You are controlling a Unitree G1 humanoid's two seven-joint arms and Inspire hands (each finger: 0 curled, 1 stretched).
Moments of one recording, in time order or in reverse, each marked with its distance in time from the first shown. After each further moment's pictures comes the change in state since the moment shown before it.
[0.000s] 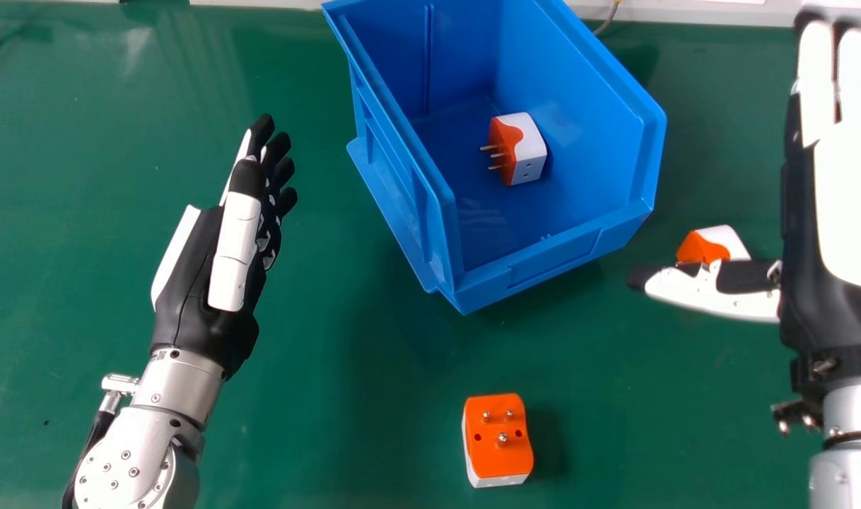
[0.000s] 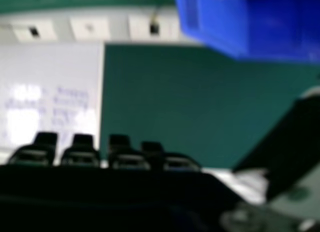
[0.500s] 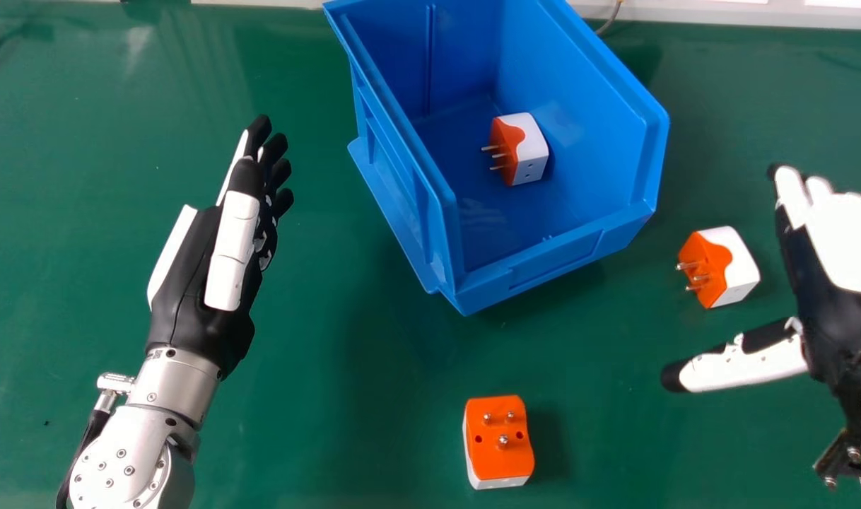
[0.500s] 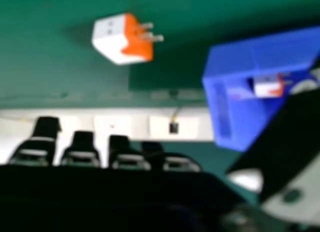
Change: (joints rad) left arm -0.001 0.009 0.003 -0.001 0.000 0.014 0.001; right arm -0.123 -0.052 -0.247 0.095 0.138 -0.066 0.448
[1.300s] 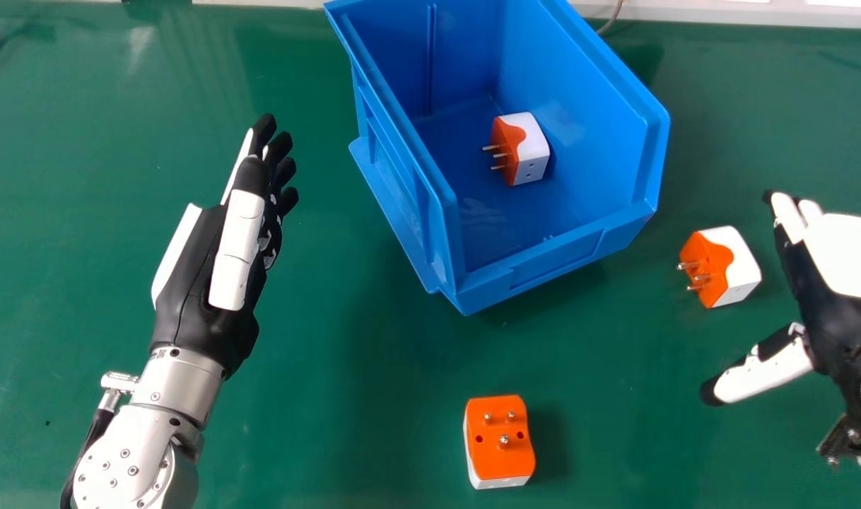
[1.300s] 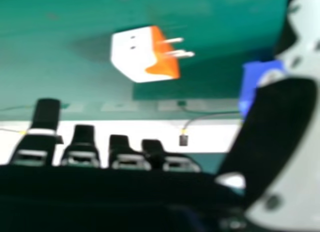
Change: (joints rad) left arm 0.001 -0.008 -0.009 -0.002 0.002 -0.021 0.001; right arm -0.056 -0.213 -0.034 0.293 0.251 0.077 -0.259
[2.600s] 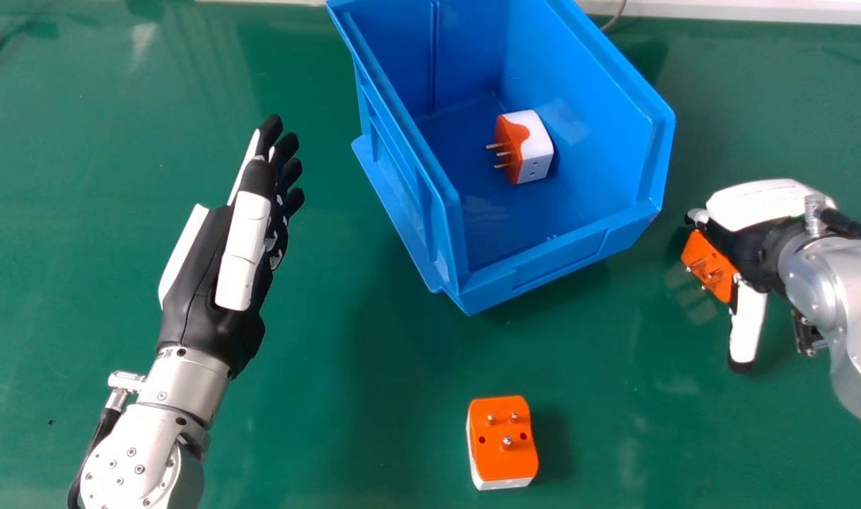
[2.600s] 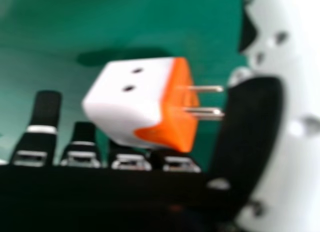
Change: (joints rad) left arm -0.006 -0.001 -0.009 0.012 -0.001 0.006 0.000; right arm -0.559 -0.385 0.466 0.878 0.223 -0.130 -0.130
